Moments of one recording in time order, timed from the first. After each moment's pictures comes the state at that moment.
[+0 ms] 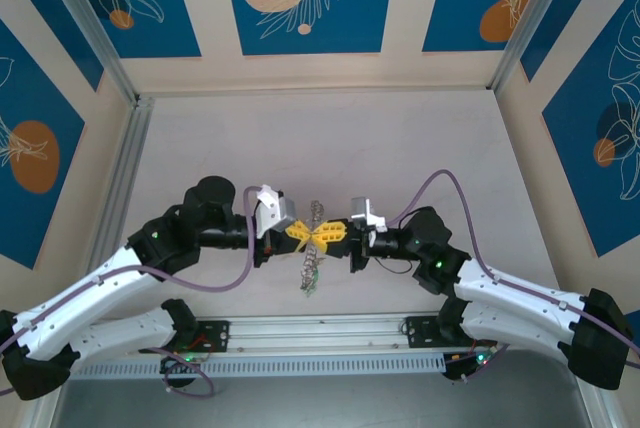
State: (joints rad) left arm -0.91 0.88 0.94 -0.44 0.53 0.11; right arm 0.94 0.86 0.44 0.58 -0.56 0.19
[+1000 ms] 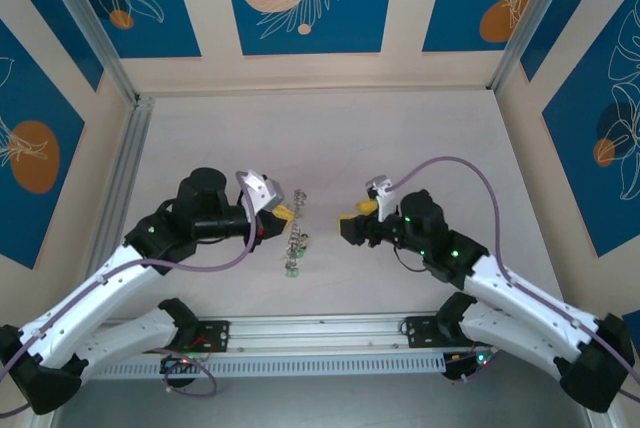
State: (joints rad) left arm -0.71 0.87 0.91 -0.52 0.47 0.08; right arm 0.75 0.84 0.56 -0.18 -0.15 0.35
